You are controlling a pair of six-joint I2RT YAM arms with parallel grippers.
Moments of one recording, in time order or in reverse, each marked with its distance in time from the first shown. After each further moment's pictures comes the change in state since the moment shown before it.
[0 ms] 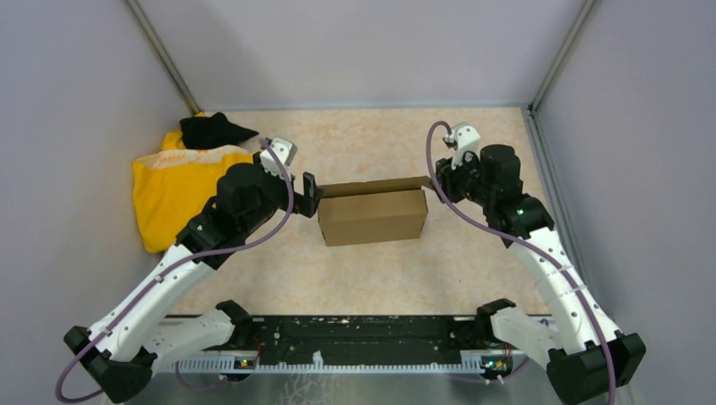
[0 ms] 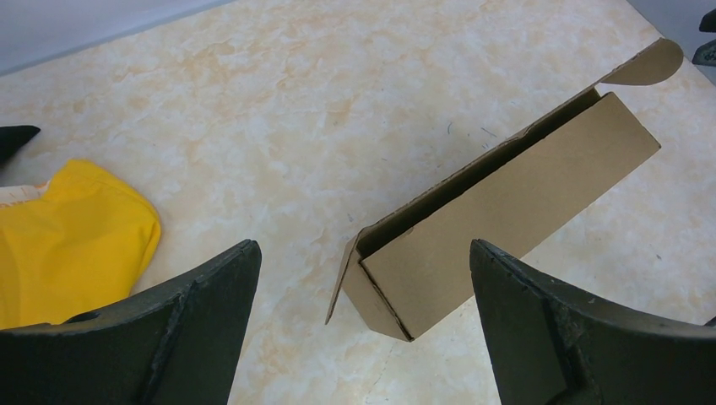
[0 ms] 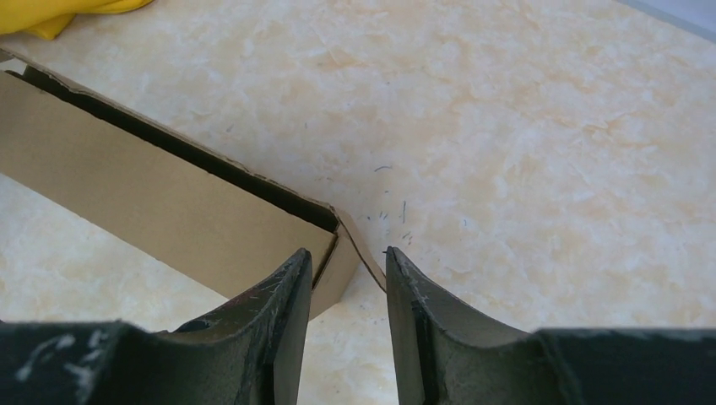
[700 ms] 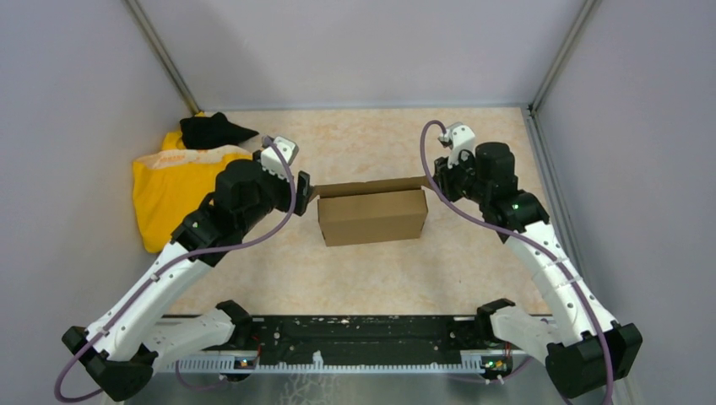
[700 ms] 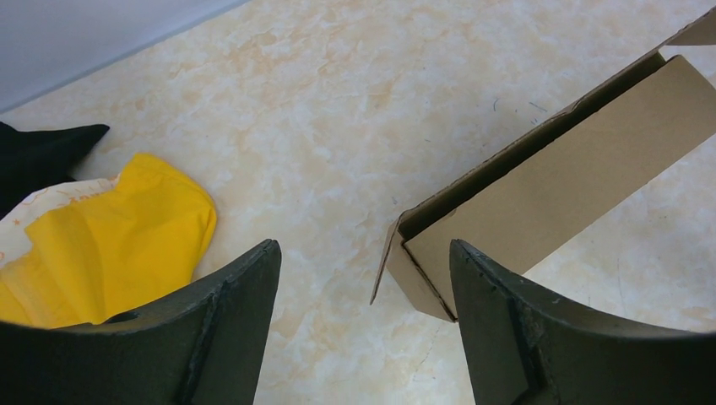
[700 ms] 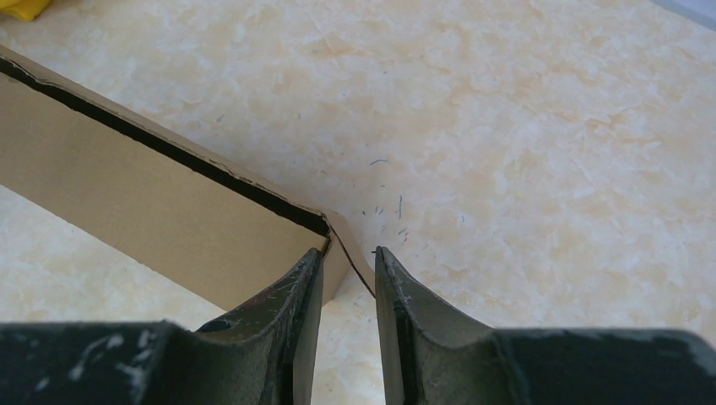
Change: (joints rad) left arm 0.000 0.015 0.064 -0.101 -0.056 0.103; right arm 0.005 0.040 0.006 0.002 0.016 -0.026
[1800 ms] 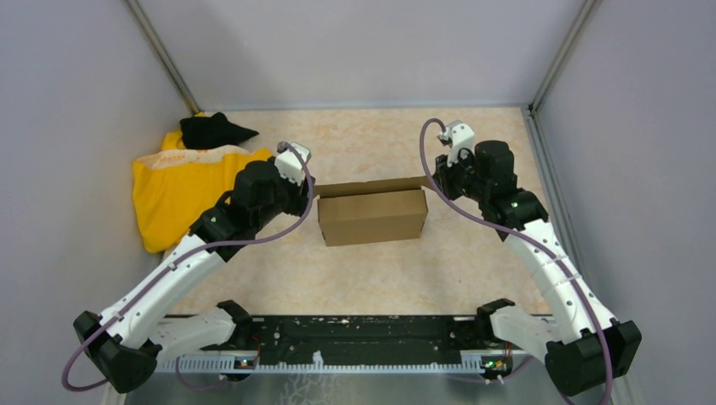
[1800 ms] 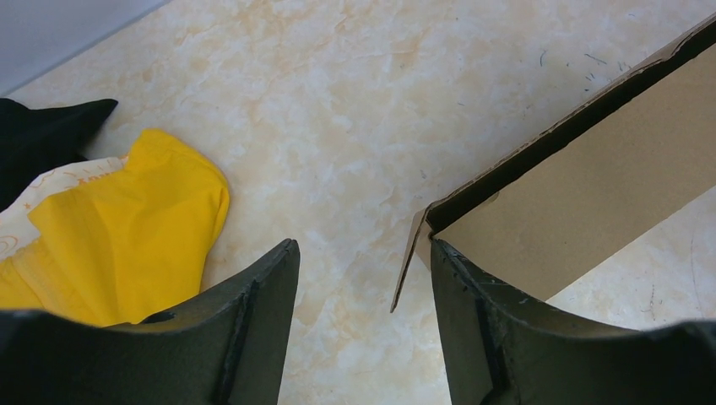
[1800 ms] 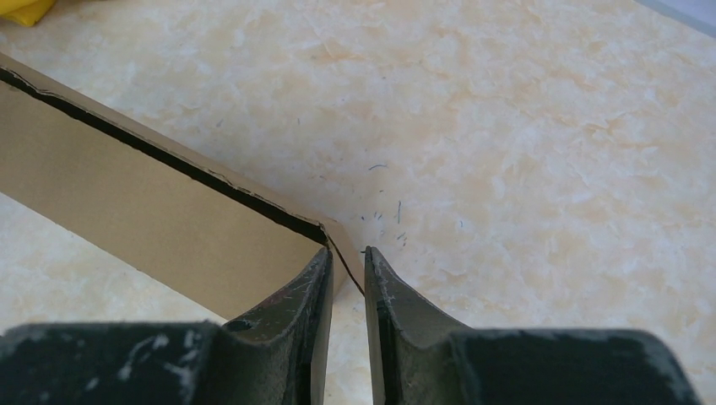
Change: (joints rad) left arm 0.000 0.057 -0.072 0.035 -0.047 0.057; right arm 0.000 0.014 0.012 0.007 0.001 0.001
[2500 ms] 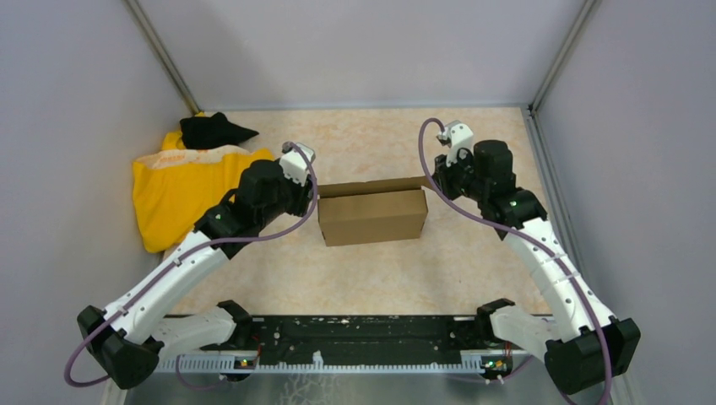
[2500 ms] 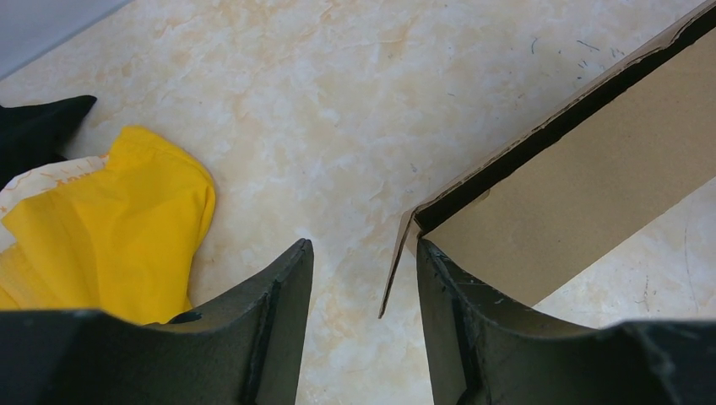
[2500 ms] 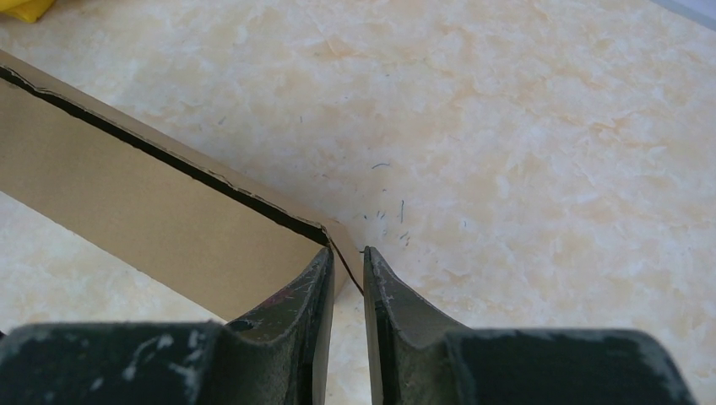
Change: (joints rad) left arm 0.000 0.031 0.000 0.002 0.023 0.000; right arm 0.000 0.008 0.000 0.001 -0.008 0.000
